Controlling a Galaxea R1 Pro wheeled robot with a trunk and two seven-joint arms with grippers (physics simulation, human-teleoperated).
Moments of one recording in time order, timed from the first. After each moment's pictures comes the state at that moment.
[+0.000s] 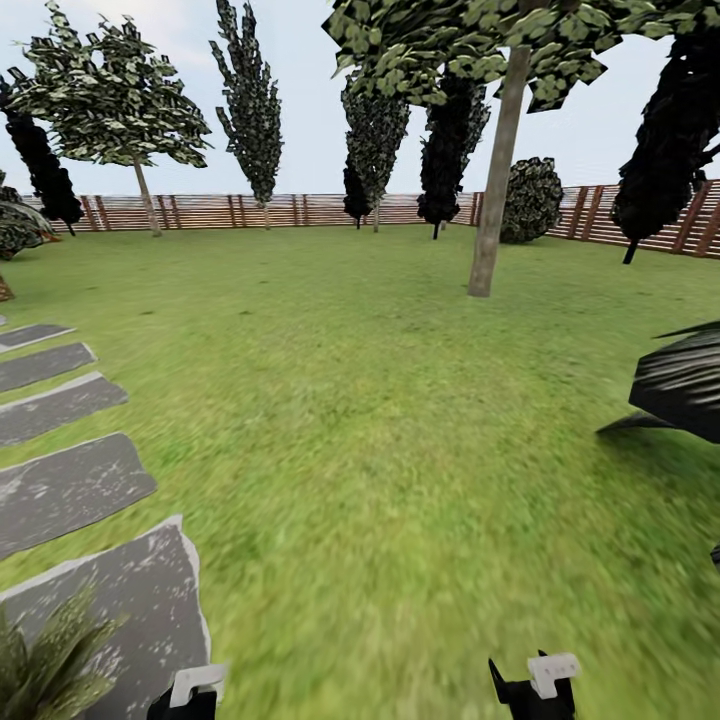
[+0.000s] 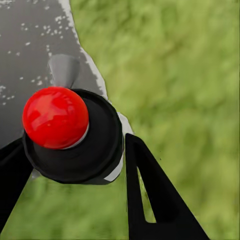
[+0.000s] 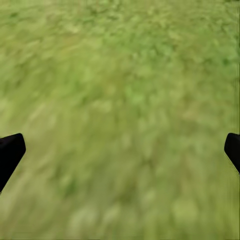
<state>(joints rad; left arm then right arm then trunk) -0.38 0.02 0.35 -0.19 -0.28 -0.29 0.12 -0.41 -0.13 0.19 -0.08 -0.13 -0.66 0.08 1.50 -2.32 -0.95</state>
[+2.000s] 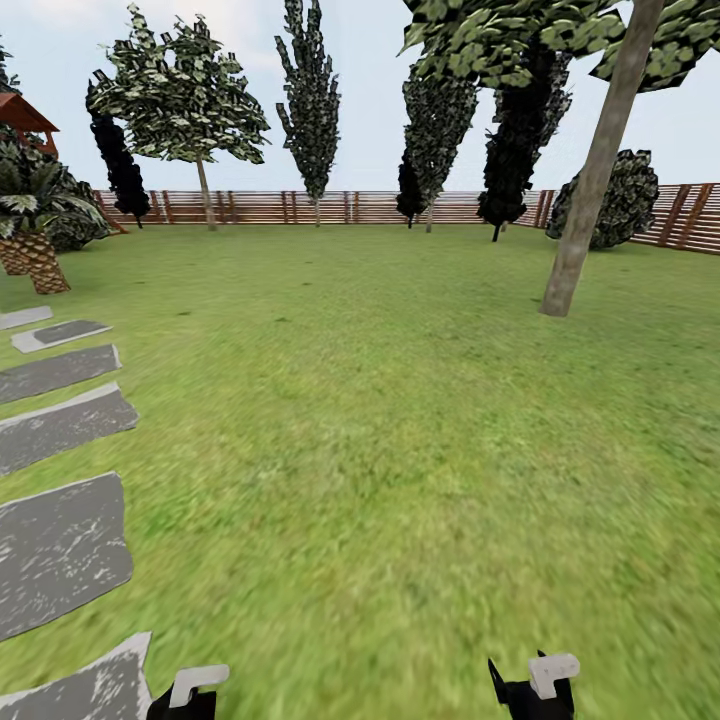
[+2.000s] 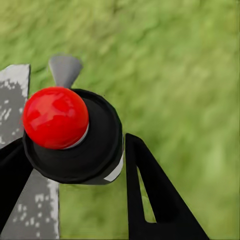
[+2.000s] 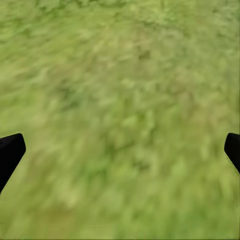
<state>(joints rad) -0.38 0.02 0.35 -0.19 -0.29 -0.29 0.12 -0.41 -0.13 0.19 -0.08 -0.13 -0.66 0.08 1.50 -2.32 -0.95</state>
